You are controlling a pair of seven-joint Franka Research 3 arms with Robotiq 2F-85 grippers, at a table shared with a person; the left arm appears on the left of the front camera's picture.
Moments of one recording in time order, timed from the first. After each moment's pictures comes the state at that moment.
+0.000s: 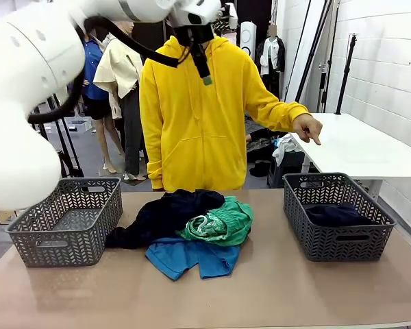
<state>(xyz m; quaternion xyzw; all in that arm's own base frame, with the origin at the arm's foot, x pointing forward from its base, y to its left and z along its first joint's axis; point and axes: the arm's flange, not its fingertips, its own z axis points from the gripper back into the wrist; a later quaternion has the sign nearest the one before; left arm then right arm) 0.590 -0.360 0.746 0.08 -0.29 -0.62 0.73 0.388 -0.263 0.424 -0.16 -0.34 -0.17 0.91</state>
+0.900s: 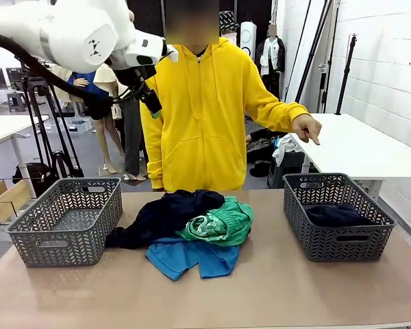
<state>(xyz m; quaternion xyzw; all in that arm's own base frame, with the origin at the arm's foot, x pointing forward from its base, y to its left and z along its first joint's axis) 0.522 -0.252 0.668 0.10 -0.31 -0.44 0.84 0.388 -0.263 0.424 -0.16 -0.34 -0.17 0.91</state>
